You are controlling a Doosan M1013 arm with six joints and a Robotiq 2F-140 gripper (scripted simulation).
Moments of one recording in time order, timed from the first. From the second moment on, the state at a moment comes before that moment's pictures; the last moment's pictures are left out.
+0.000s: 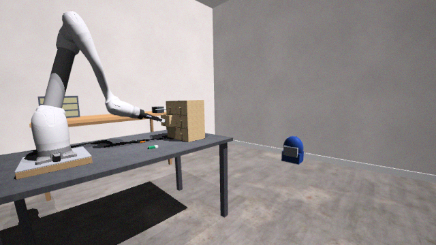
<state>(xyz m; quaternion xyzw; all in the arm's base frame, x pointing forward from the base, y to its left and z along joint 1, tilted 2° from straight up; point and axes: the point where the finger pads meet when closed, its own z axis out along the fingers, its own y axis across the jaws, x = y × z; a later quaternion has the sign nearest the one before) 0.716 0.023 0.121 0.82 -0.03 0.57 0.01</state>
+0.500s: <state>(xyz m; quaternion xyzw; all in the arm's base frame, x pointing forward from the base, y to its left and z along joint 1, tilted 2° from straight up) 0.710 0.023 0.122 0.82 -0.03 0.57 0.01</state>
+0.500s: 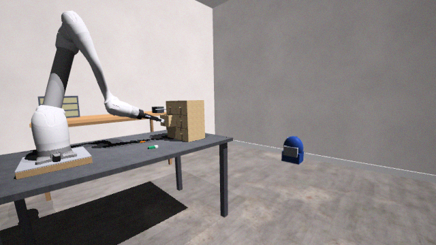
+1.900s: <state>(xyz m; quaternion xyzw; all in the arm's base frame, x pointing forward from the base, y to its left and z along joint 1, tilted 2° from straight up) 0.696 0.024 0.122 0.82 -0.03 0.57 0.01</state>
